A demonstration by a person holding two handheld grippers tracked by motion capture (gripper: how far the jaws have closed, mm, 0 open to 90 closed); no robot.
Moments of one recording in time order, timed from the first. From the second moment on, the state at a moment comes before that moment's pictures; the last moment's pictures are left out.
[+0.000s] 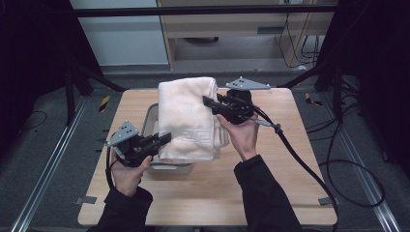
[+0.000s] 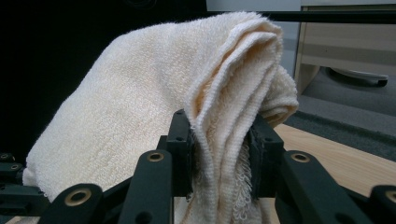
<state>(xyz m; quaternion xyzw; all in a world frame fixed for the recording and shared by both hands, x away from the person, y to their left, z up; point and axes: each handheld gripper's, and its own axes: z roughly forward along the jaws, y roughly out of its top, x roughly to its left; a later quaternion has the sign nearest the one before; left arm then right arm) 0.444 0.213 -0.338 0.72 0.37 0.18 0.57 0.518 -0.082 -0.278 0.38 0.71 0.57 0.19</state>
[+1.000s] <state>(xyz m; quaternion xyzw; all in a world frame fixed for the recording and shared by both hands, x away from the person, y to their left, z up) 0.450 0.262 -0.342 0.70 0.41 0.22 0.54 0.548 -0.017 -0.290 0.37 0.72 0.56 0.17</state>
